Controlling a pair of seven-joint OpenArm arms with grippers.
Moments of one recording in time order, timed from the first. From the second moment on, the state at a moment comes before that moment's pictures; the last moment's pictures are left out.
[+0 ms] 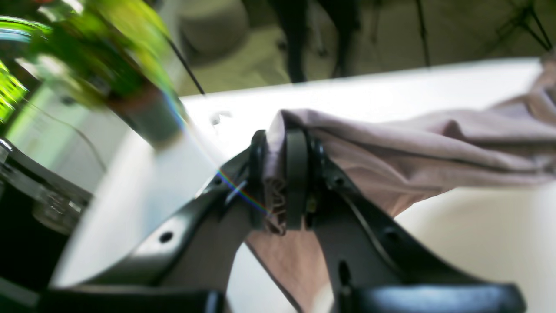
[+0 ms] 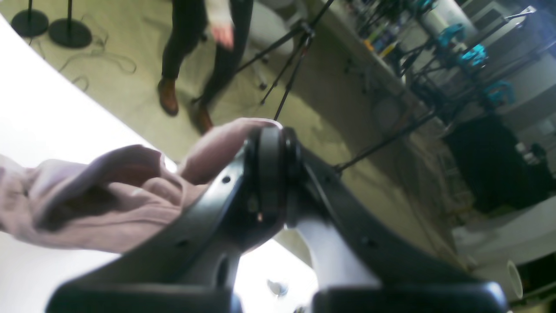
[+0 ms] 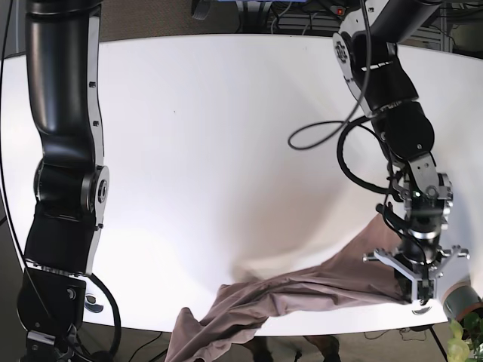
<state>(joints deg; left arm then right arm) -25.3 0.4 -16.5 98.4 14.8 -15.3 35.4 71.8 12.3 -0.1 61.5 -6.0 40.5 -37.5</state>
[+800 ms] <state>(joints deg) -25.3 -5.6 -22.4 96.5 14.6 -15.5 37.6 54.0 14.4 15.4 64.8 -5.8 40.1 -43.1</state>
